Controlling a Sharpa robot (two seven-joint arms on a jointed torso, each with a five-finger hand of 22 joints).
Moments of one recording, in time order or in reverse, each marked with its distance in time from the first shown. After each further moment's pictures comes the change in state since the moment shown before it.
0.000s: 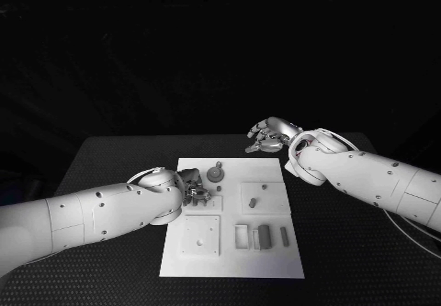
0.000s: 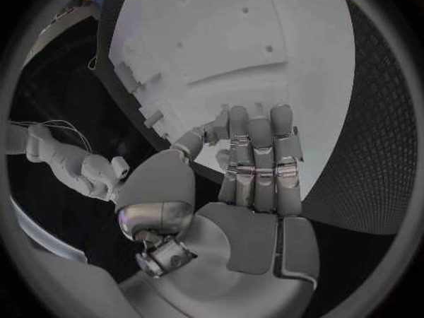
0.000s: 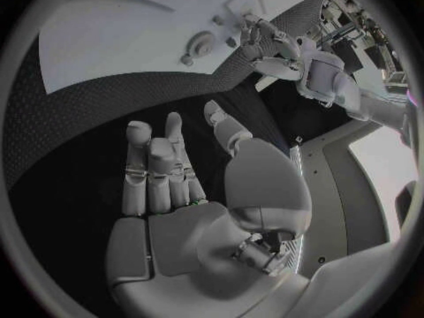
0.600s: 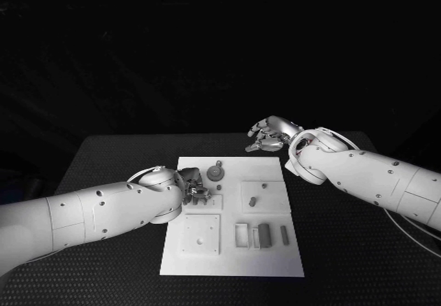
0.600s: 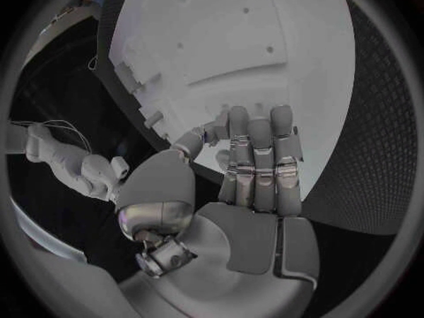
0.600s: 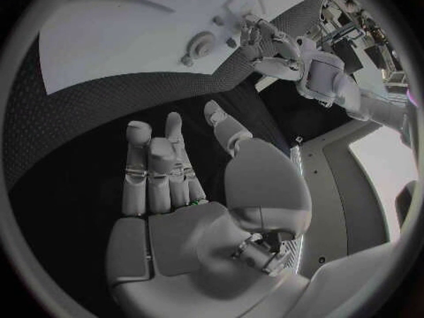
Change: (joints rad) left arm -0.002 0.001 0.002 -0.001 0.000 0.005 -0.001; left_hand 0.000 0.000 -0.001 -0.001 -0.002 -0.001 -0.001 0.000 -0.003 -0.004 0.004 0.000 -0.005 0.000 0.000 0.015 -0.012 0.000 0.000 0.000 0.000 0.007; right arm -0.001 -0.001 0.000 0.000 0.000 0.001 0.000; right_hand 0.000 0.000 -0.003 0.003 0.000 0.001 -0.002 0.000 -0.001 0.000 0.000 0.000 0.001 0.000 0.000 -0.004 0.000 0.000 0.000 0.000 0.000 0.000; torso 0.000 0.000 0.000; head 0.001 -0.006
